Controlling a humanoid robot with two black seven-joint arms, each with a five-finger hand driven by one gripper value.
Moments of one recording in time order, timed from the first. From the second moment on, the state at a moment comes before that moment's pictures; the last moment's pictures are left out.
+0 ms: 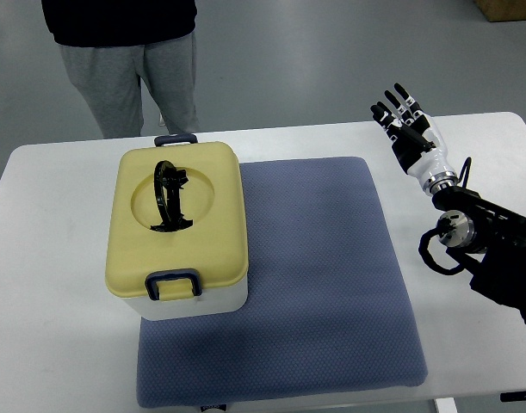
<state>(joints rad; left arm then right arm) 0.02 0.00 -0.03 -0.18 0.01 -0.02 0.06 0.79 -0.18 0.40 0.50 0.22 0.27 0.60</state>
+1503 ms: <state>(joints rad) 0.01 0.00 -0.02 -0.18 0.01 0.00 0.06 0.82 -0.19 0.40 0.50 0.21 0.21 0.60</state>
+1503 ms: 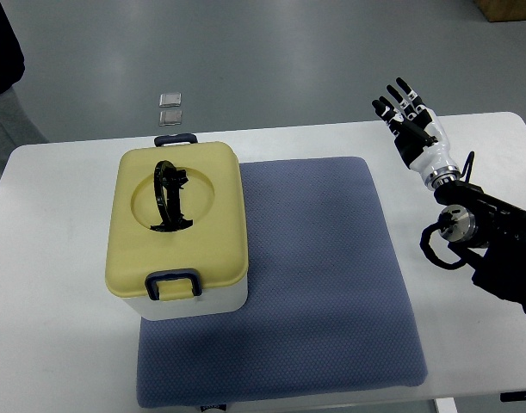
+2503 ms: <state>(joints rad) 0.01 0.00 -0.02 -0.18 0.01 0.00 0.06 1.32 -0.27 0.25 0.77 -0.79 0.38 0.60</state>
